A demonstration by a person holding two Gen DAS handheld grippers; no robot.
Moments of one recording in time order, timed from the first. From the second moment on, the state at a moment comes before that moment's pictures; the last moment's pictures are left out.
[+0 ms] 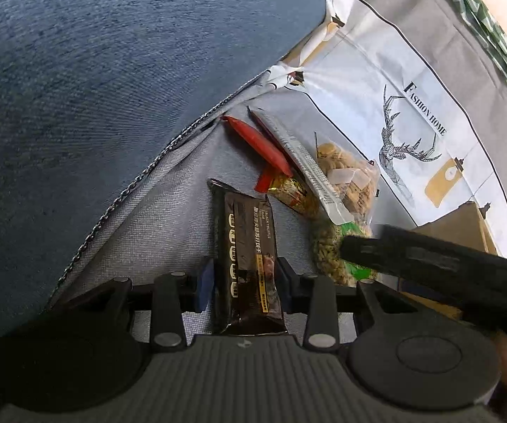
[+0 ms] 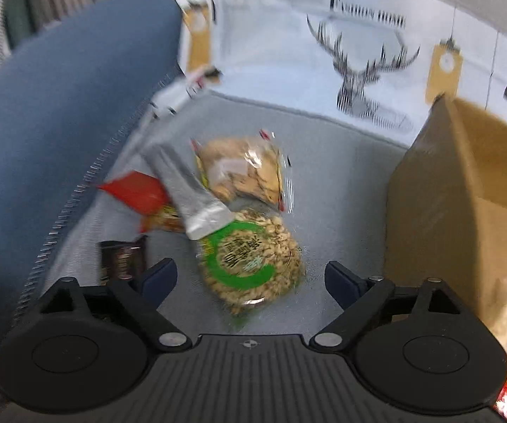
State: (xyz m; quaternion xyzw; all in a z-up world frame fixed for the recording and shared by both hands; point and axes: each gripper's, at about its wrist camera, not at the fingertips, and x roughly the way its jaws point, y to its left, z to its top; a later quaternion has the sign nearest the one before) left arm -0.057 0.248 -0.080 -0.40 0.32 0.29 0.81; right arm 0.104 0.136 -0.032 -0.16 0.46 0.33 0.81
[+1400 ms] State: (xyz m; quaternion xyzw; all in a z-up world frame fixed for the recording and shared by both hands) left arm -0.073 0.246 -0.053 -0.41 0.33 0.18 0.83; right arm -0.055 0.023 -0.010 -0.22 0.38 0.48 0.76
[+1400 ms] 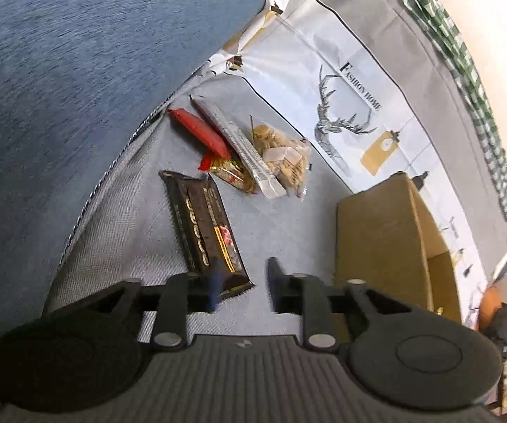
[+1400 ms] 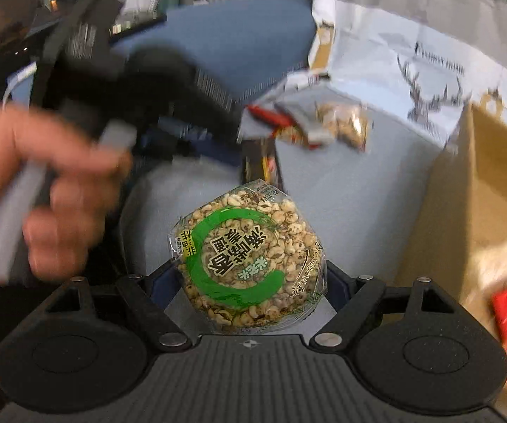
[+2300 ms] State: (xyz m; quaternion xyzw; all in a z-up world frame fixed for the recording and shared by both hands) left arm -0.022 0.232 -0.064 -0.25 0.44 0.21 0.84; right arm -0.023 0.036 -0.070 -0.18 0.43 0.42 0.78
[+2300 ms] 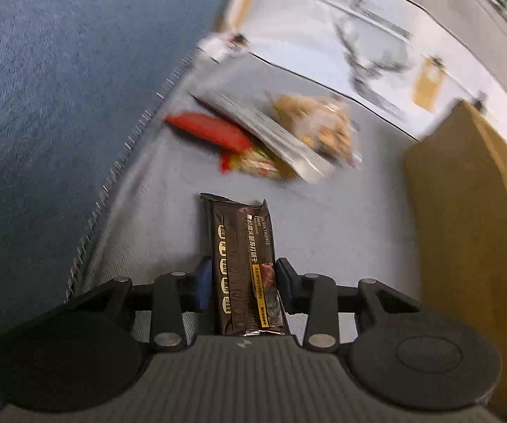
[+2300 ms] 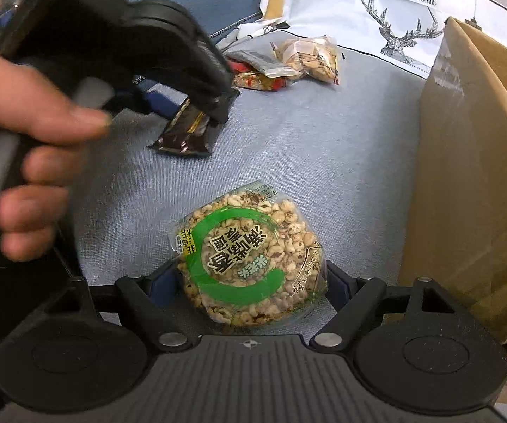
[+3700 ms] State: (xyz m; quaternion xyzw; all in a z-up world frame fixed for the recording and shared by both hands) left arm -0.032 0.194 -0.074 -0.17 0.52 0.09 0.83; right arm -0.026 0.038 -0.073 -0.19 0.42 0.43 0.78
